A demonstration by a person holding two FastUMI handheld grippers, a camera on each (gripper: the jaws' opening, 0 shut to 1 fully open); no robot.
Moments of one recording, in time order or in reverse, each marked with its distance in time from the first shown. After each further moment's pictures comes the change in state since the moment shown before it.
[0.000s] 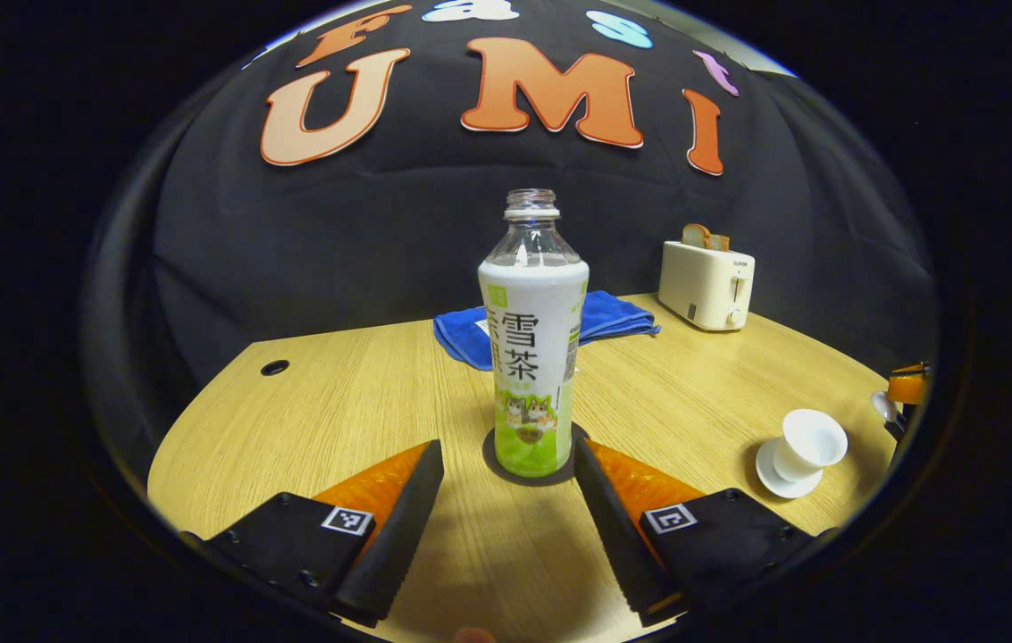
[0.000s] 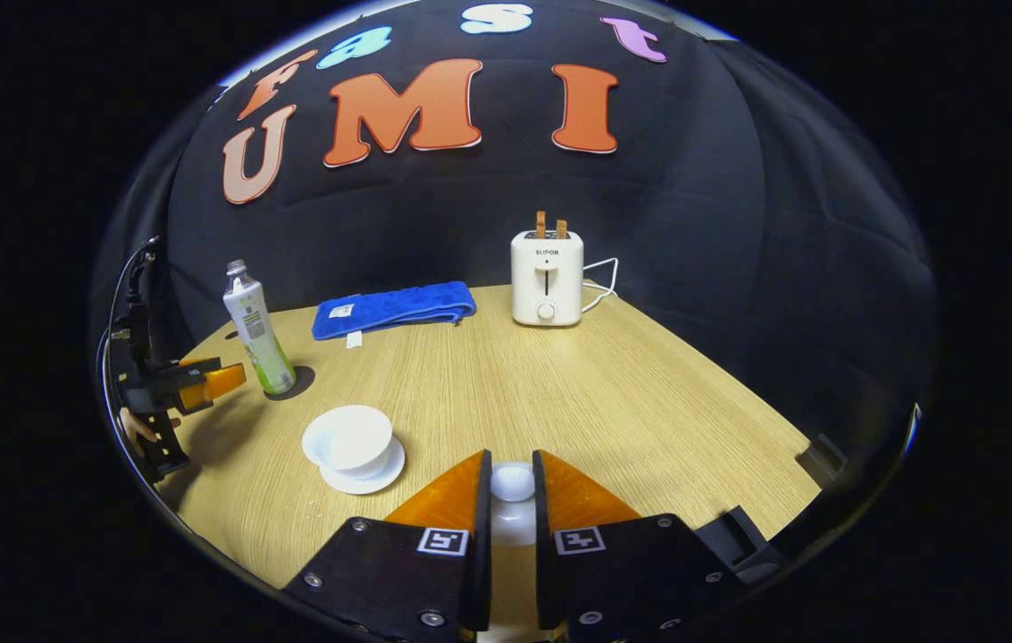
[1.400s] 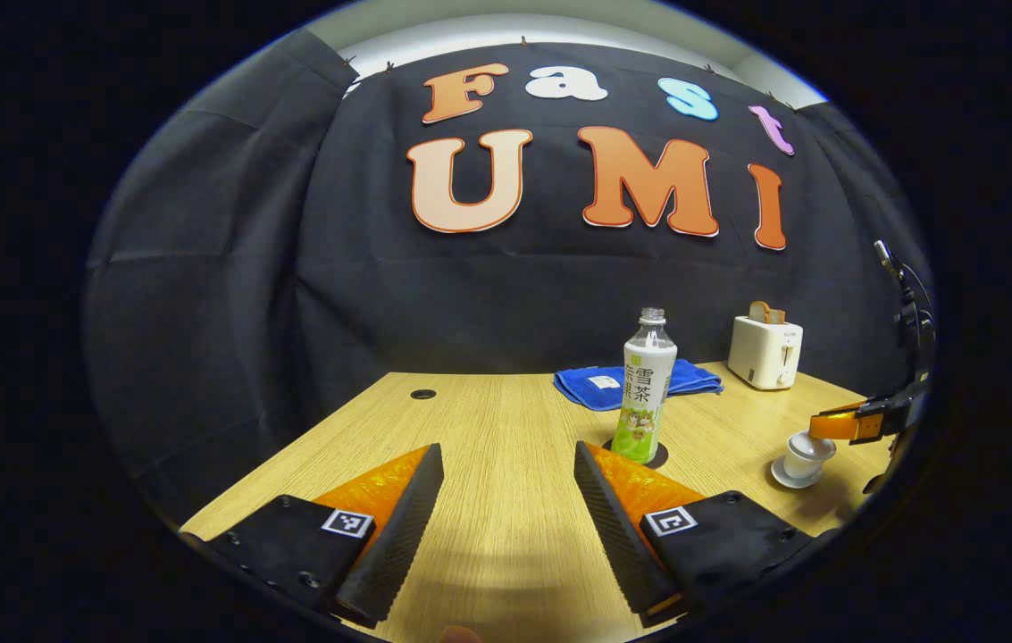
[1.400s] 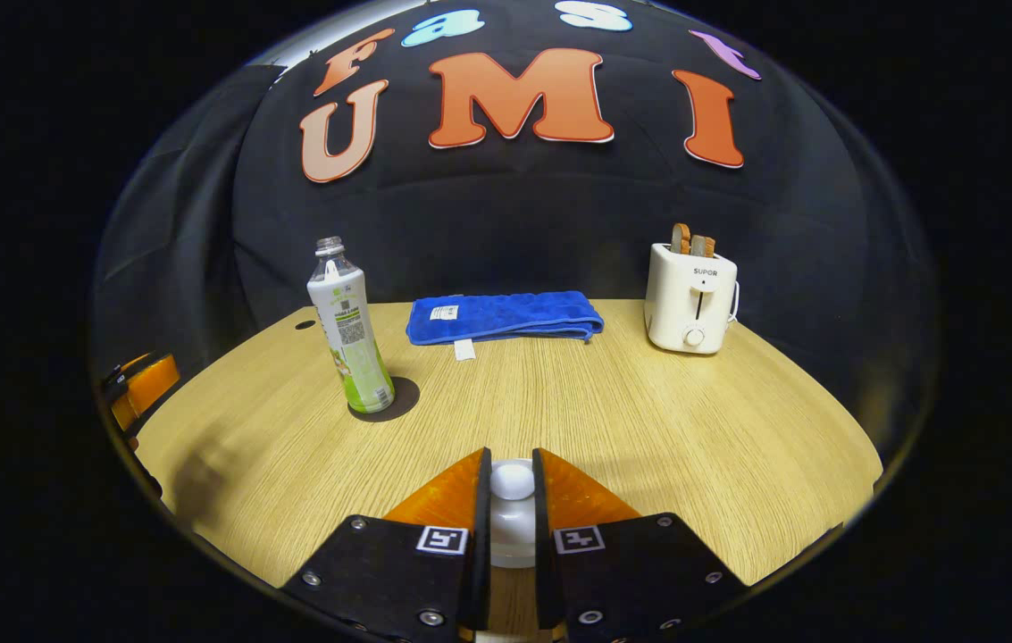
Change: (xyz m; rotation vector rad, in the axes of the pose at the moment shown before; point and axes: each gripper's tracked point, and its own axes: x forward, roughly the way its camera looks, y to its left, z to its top) left arm -0.147 0.100 0.017 -0.079 -0.210 0.271; right arm 0.056 0.143 0.012 -0.087 -0.016 0.220
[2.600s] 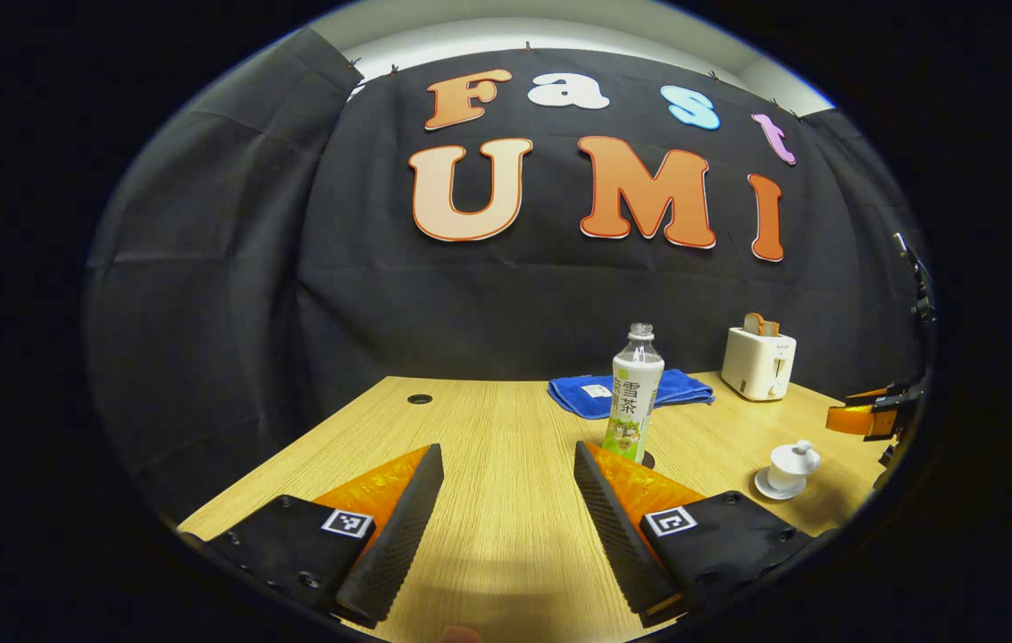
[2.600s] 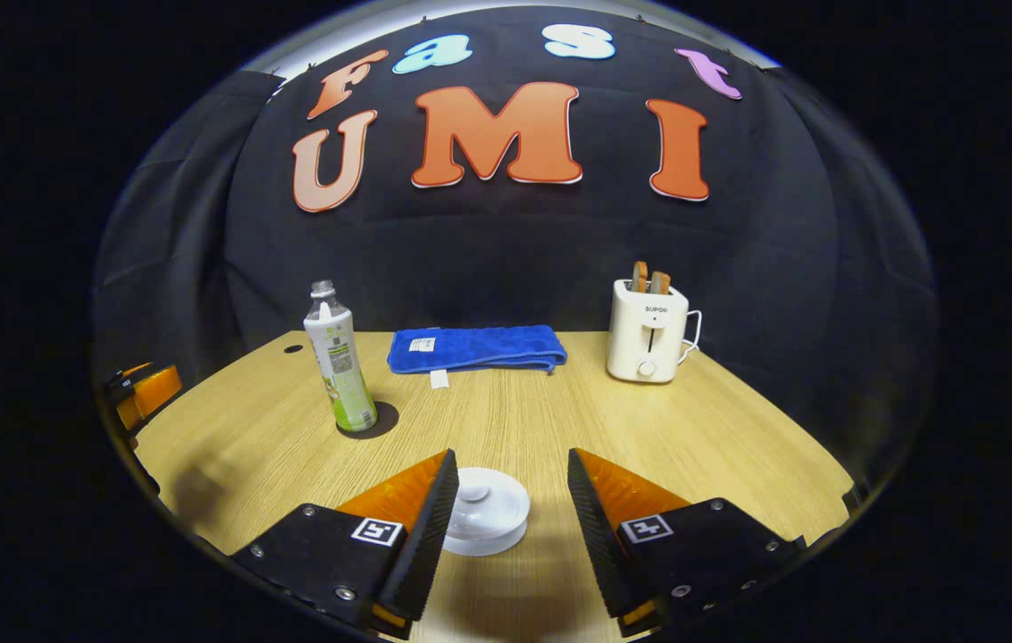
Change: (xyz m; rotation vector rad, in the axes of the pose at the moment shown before) left arm -0.013 -0.009 0.019 -0.015 -0.029 0.001; right arm -0.057 -0.039 0.036 -0.010 -0.123 -0.071
